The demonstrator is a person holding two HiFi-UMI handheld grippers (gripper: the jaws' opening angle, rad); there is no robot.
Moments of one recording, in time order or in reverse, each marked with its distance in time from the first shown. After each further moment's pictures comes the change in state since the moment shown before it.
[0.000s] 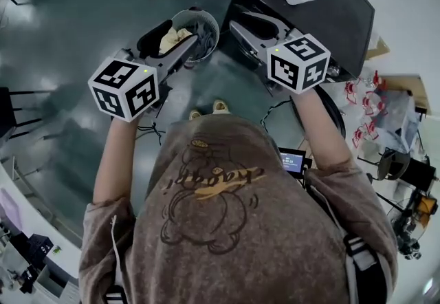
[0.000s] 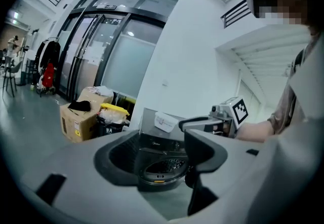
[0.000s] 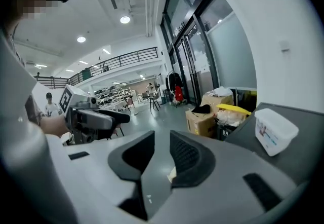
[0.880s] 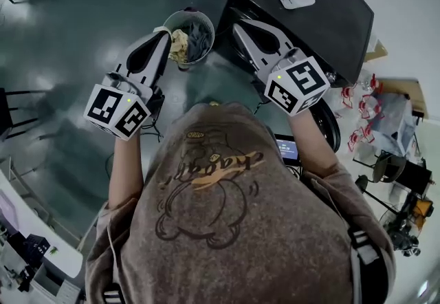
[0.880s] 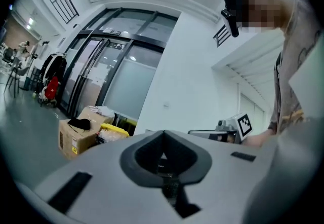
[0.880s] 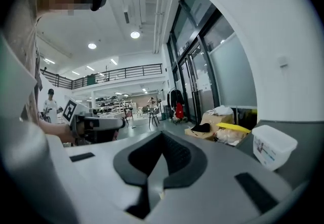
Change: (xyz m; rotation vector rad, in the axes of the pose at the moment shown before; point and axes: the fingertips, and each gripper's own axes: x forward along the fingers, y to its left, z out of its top) left arm -0.009 0.007 0.015 0.029 -0.290 0.042; right arm -0.021 -0.007 0.016 -0.094 -0.208 -0.010
